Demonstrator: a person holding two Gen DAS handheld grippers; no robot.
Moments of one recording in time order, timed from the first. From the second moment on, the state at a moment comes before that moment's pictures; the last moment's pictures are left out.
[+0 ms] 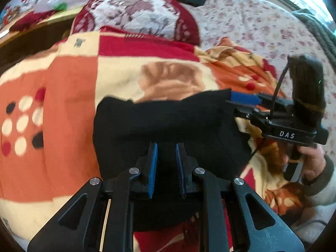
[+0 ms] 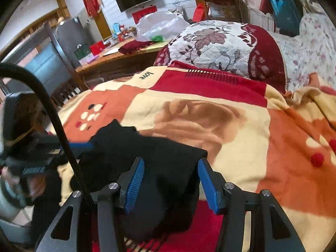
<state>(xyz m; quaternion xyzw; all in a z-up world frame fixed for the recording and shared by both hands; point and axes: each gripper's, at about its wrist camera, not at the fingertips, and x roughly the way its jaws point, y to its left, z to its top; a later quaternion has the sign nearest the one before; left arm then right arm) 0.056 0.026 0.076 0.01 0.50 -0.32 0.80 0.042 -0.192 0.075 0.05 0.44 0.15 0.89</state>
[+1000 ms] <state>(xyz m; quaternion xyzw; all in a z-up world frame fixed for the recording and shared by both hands) 0.093 0.026 0.087 -0.01 0.48 -0.25 0.84 0.019 -0.171 0.112 0.07 0.39 0.21 0.90</state>
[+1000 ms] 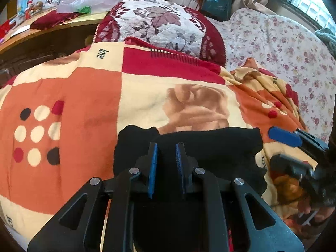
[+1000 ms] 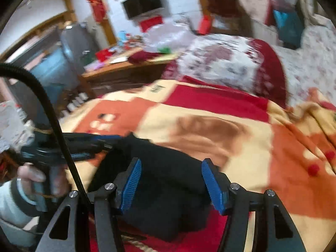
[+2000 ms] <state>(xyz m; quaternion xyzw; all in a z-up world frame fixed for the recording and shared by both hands) 0.081 0.035 0.086 -0.04 0.47 -0.23 0.85 0.031 -0.181 0.068 0.12 0.42 0.20 0.88</state>
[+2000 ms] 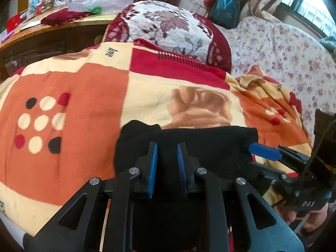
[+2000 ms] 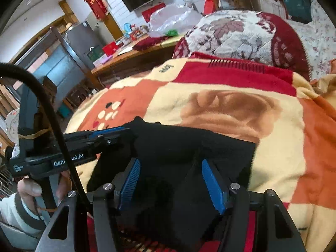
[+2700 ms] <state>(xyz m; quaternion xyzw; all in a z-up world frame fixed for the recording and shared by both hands) 0.069 0.084 0.059 -0.15 0.51 -0.25 0.81 0.015 -0.232 0.009 0.31 0.47 0.22 0.80</state>
